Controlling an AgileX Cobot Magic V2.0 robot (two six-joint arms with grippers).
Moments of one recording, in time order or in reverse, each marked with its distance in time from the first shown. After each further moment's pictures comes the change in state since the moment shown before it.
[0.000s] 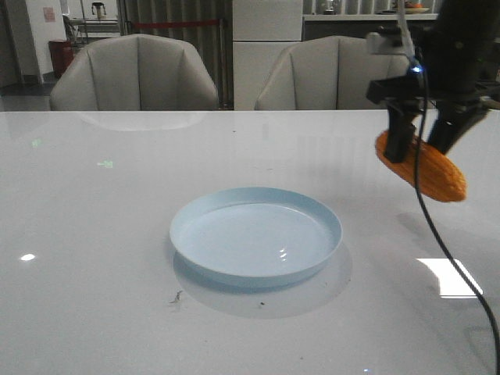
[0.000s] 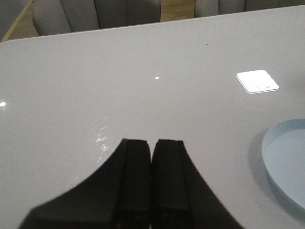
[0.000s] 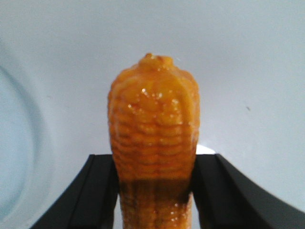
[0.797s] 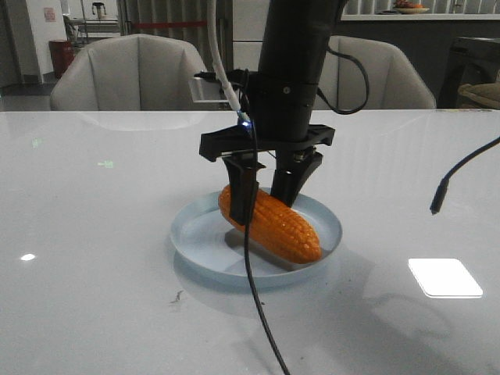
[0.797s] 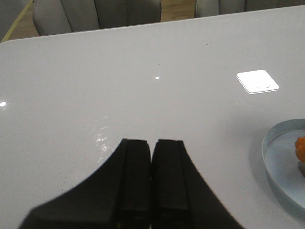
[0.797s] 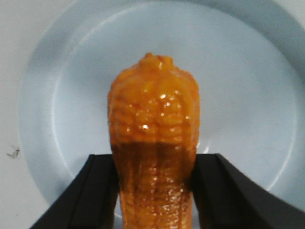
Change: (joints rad) left arm 0.000 0.000 0.000 0.000 0.000 0.000; right arm 0.369 0.166 -0.099 0.044 0.056 -0.017
